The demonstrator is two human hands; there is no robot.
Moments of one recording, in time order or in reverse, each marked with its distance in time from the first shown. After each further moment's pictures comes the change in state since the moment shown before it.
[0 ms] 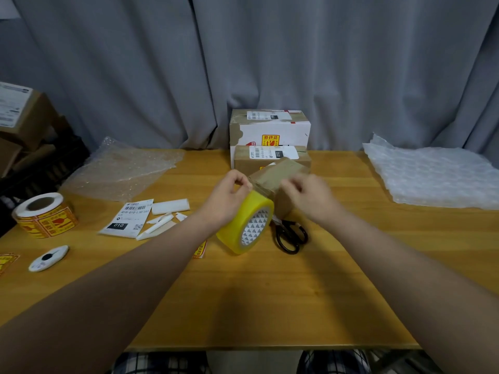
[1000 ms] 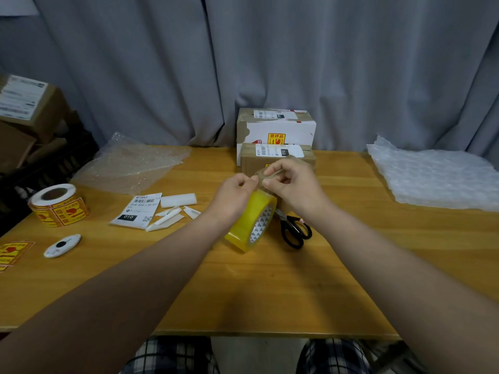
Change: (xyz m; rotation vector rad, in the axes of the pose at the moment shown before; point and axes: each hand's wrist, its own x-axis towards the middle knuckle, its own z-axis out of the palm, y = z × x) left_hand -0.016 0.007 0.003 -0.165 0.060 -0.143; right_hand -0.011 -0.046 0.011 0.479 0.083 -0.027
